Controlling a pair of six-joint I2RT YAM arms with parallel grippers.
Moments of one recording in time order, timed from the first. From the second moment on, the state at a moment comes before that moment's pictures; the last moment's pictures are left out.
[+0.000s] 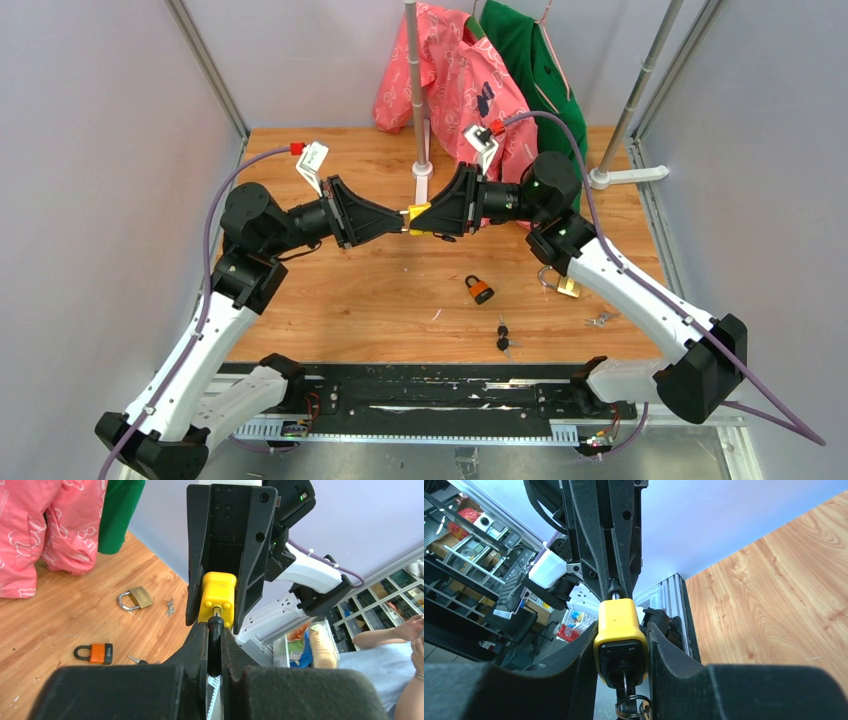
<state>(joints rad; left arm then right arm) -0.42 0.88 1.00 0.02 0.77 -0.79 0.67 1.26 1.15 0.31 -0.89 0.81</state>
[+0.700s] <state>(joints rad) -0.44 0.85 0.98 0.02 0.73 -0.82 0.70 1.18 0.99 0.51 -0.70 0.97</state>
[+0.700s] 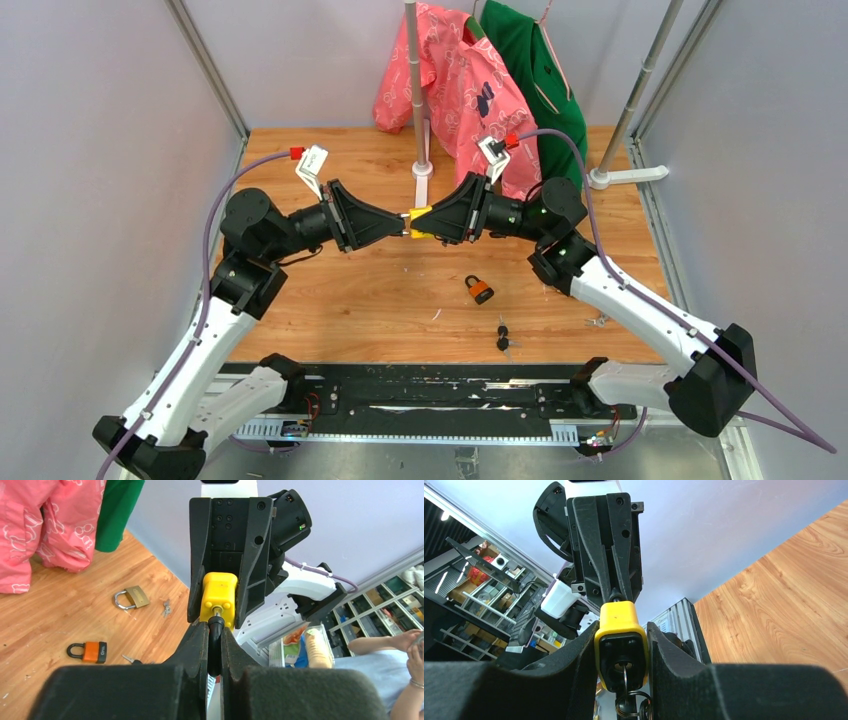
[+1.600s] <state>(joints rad) -0.40 0.88 1.10 -0.24 0.77 -0.68 0.69 1.18 1.01 0.46 -0.73 0.95</state>
